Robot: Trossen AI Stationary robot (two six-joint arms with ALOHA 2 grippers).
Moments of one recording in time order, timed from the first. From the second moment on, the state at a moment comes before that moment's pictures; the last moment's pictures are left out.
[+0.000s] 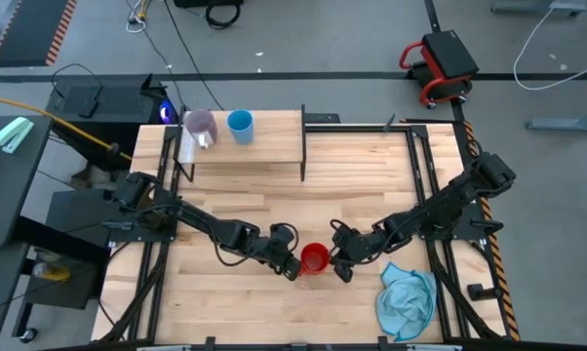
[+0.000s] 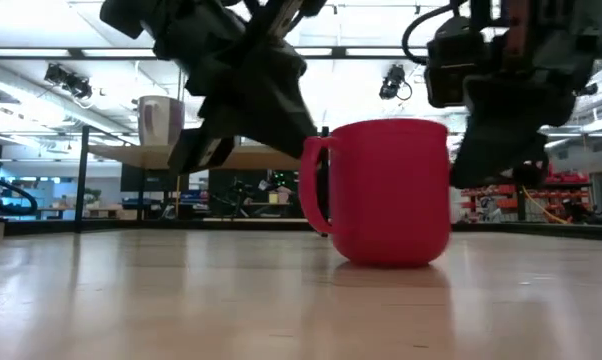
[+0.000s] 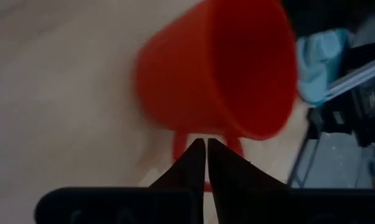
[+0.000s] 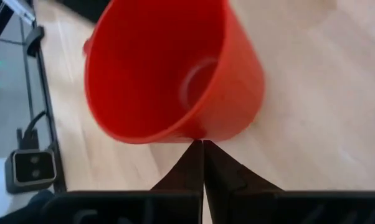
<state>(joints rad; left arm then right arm) -0.34 1.82 1.08 0.00 -0.11 -1.22 0.41 1.54 0.70 0.02 0.12 1.02</state>
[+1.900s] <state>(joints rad) -0.32 1.70 1.07 -0.24 -0.32 -1.25 0.41 1.08 0.70 -0.43 0.10 0.99</state>
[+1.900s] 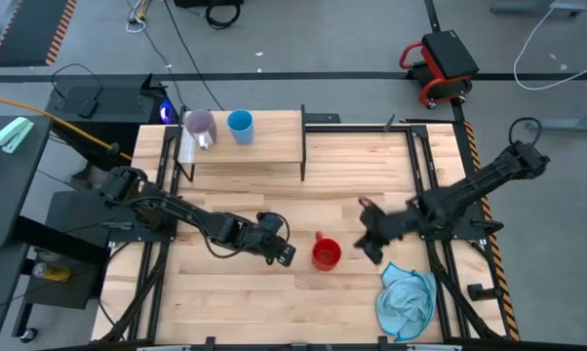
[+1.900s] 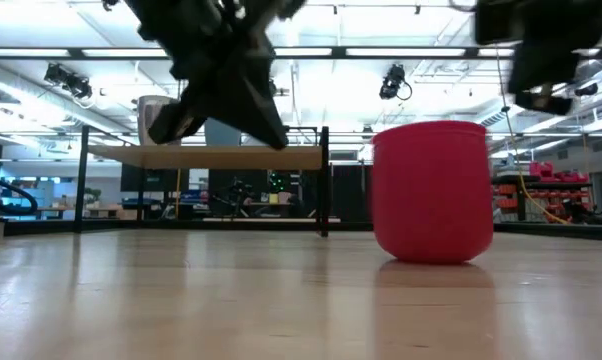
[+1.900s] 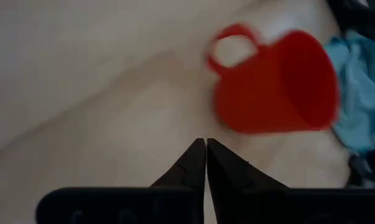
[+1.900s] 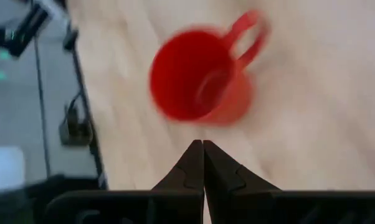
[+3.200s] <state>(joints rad) -0.39 1.77 1.07 0.00 -0.30 -1.35 0.09 1.27 0.69 -0.43 0.01 0.63</state>
